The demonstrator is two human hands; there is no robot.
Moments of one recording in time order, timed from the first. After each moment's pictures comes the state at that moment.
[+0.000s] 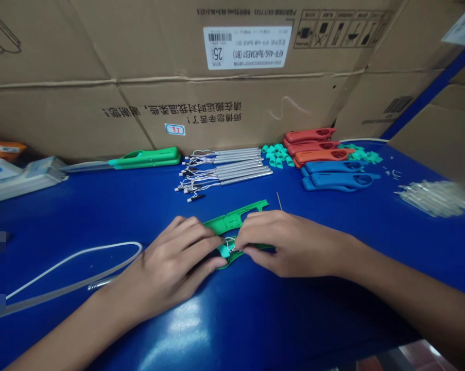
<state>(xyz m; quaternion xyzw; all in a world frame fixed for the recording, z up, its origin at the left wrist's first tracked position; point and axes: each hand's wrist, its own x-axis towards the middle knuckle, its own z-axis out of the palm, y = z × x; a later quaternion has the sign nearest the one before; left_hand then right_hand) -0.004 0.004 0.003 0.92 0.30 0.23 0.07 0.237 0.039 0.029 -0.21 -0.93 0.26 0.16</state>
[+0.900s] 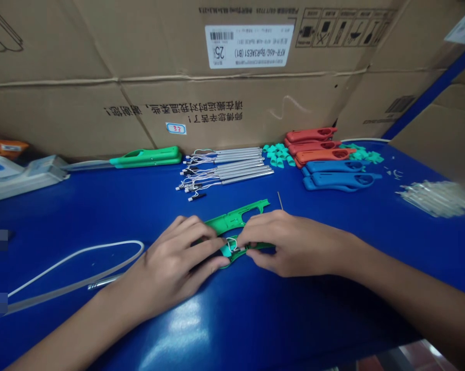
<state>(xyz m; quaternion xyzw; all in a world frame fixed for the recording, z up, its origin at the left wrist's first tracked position) -0.003 0.001 0.001 0.91 0.33 0.24 0.07 0.237 0.038 0.029 -0.26 -0.93 0.25 0.11</state>
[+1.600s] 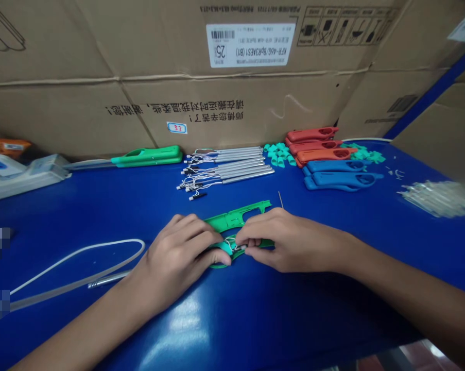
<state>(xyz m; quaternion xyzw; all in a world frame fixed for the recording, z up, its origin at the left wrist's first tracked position) 0.004 0.006 -0.002 0.90 0.35 0.27 0.05 0.237 0.039 0.026 -0.26 -0.92 0.27 0.13</state>
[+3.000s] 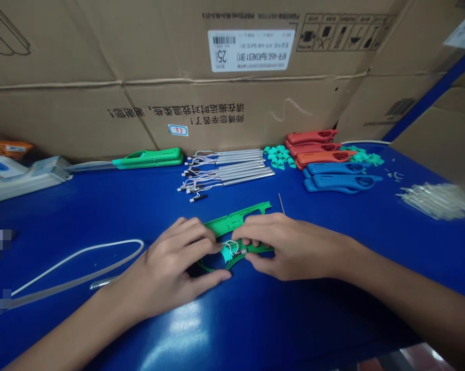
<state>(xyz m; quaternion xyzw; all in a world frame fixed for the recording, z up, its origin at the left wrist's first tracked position) -0.005 0.003 0.004 0.91 0.33 0.24 0.10 0.236 0.035 0.028 -0.28 -0.92 0.26 0.11</state>
